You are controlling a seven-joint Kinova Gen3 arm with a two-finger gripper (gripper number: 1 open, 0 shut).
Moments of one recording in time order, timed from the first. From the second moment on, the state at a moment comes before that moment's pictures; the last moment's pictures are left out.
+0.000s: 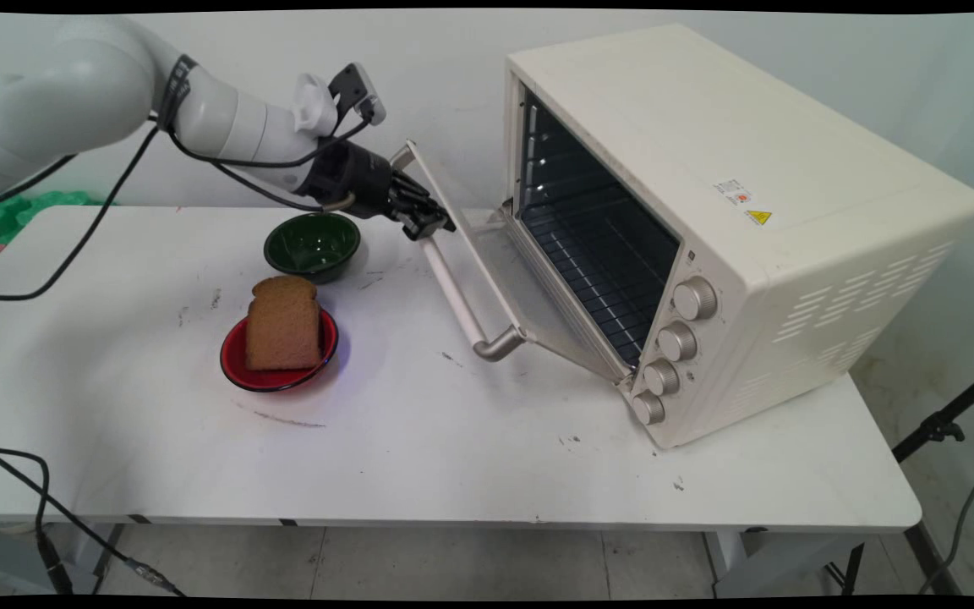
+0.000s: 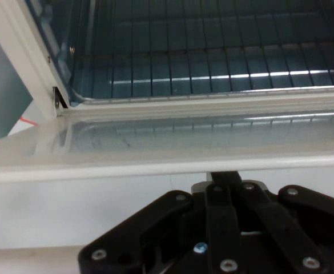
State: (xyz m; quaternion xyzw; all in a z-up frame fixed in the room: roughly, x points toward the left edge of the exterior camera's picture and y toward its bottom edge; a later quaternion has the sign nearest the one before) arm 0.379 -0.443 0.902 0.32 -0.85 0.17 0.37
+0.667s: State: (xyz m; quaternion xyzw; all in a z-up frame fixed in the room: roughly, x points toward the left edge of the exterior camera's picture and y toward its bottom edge) arm 0.387 -0.443 0.862 0.33 -0.85 0.16 0.38
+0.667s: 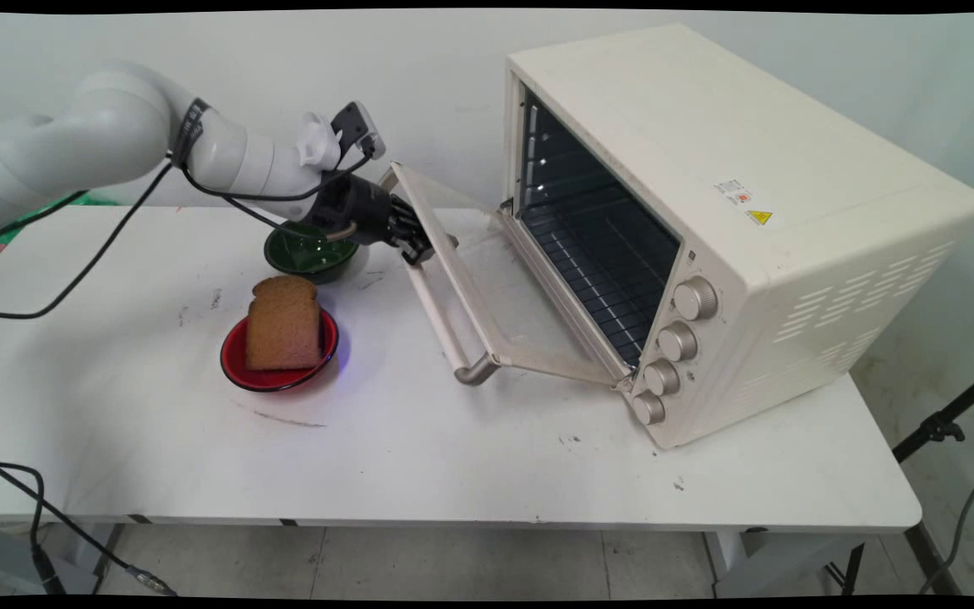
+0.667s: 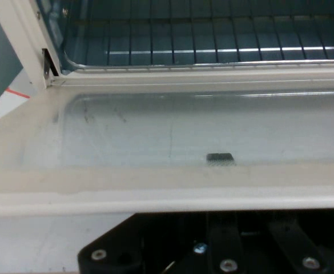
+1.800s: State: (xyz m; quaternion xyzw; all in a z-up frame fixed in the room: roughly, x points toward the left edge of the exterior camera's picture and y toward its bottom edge) arm 0.412 -0.436 0.818 0.34 -0.85 0.14 0.39
